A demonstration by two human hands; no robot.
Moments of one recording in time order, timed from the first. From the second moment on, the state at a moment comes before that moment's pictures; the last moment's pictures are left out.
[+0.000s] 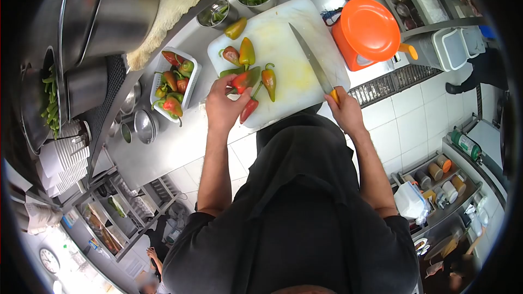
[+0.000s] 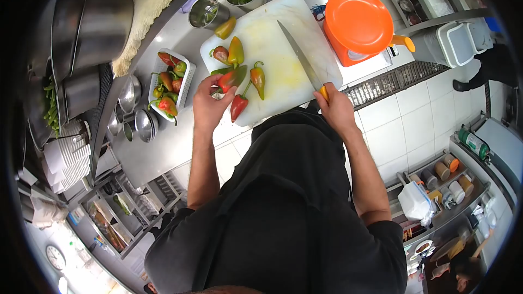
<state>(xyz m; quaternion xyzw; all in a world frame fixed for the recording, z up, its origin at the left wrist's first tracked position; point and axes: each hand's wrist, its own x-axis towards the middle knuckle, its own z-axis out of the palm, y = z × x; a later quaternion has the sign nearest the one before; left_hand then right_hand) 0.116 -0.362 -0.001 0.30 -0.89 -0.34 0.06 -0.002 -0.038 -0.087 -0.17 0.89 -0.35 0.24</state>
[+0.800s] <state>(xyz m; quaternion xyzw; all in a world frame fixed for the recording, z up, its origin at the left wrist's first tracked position) -0.027 -0.320 -0.134 0.16 -0.76 -0.63 0.00 0.014 -0.025 -0.067 -0.17 0.91 -0.32 0.19</state>
